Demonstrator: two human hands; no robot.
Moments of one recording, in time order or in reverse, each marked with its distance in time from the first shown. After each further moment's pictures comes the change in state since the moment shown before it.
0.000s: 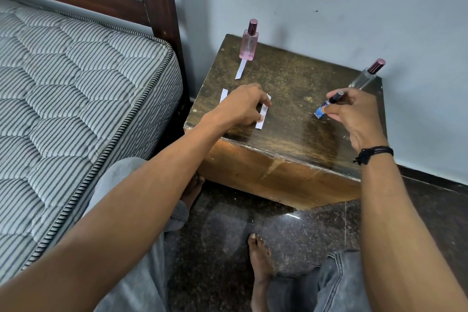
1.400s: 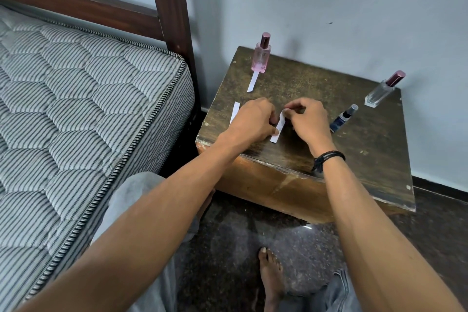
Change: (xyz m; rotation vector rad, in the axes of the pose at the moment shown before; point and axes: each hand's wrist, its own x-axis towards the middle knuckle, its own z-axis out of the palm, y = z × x) left_hand -0.001 0.002 0.007 -0.069 0.105 -0.149; right_hand -0.003 -0.011 0.109 -0.353 -0.053 -0.175
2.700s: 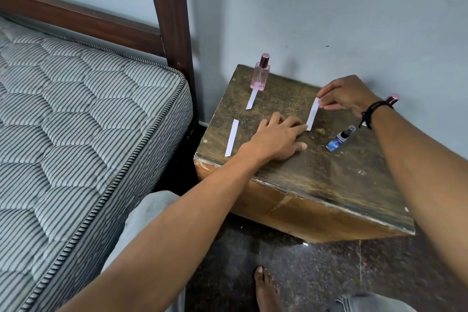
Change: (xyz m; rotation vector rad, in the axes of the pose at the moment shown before) left_hand 0.032 0.025 0.028 0.240 -0.189 0.196; right_hand 0.126 0.003 -0.092 0.019 -0.269 0.141
